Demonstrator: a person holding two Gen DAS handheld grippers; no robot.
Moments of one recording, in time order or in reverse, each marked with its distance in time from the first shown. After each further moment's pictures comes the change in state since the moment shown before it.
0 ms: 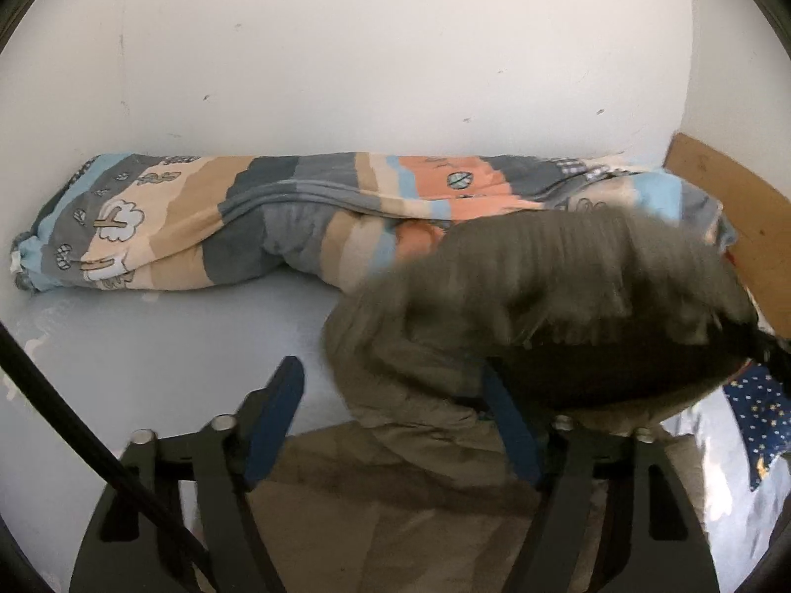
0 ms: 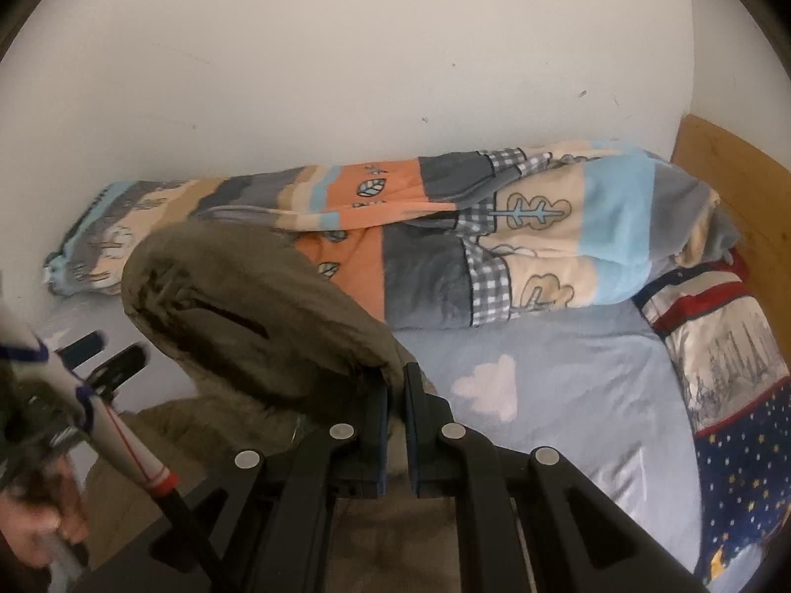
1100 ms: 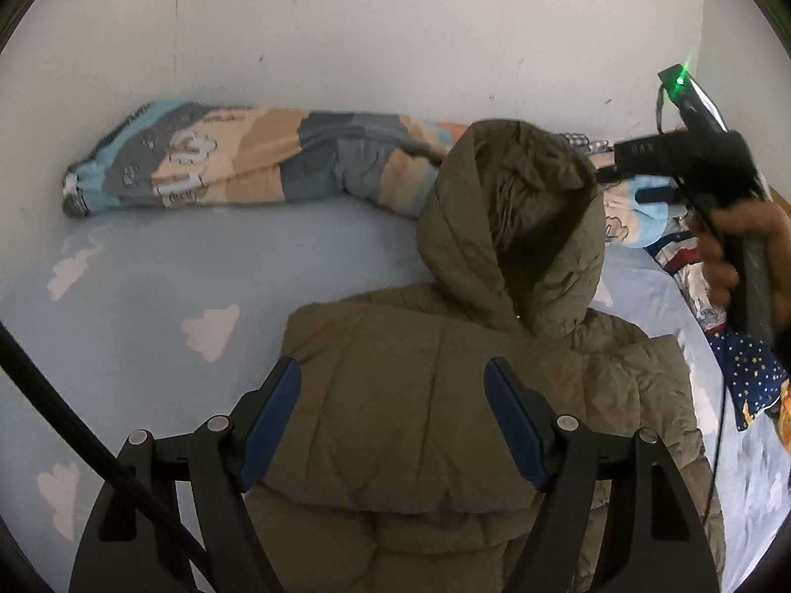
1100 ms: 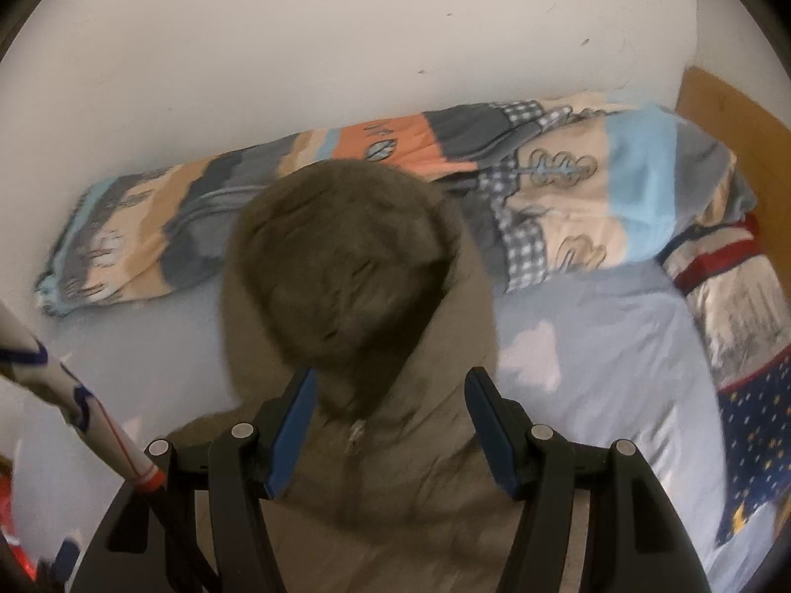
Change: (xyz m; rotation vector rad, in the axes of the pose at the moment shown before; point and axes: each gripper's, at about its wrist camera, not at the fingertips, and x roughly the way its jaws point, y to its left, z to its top) left arm -0.107 0.051 -0.102 -0.083 0.083 0.038; right arm 0.058 0.044 0.043 0.105 0.168 -0.039
